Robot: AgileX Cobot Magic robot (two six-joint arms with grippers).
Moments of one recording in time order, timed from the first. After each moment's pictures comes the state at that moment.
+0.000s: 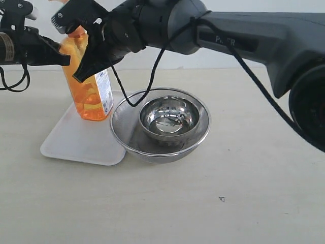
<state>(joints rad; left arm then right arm) 0.04 1.92 -1.22 1.25 -0.43 -0.94 0.78 2.24 -2.00 -0.25 0.44 -0.16</state>
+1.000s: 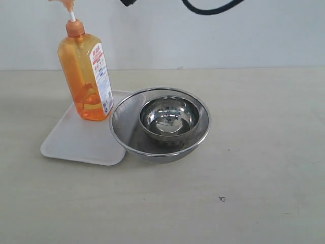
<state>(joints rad) -0.04 0.77 -0.62 1.25 -0.07 -1.26 0.78 1.68 -1.98 0.13 1.22 -0.33</state>
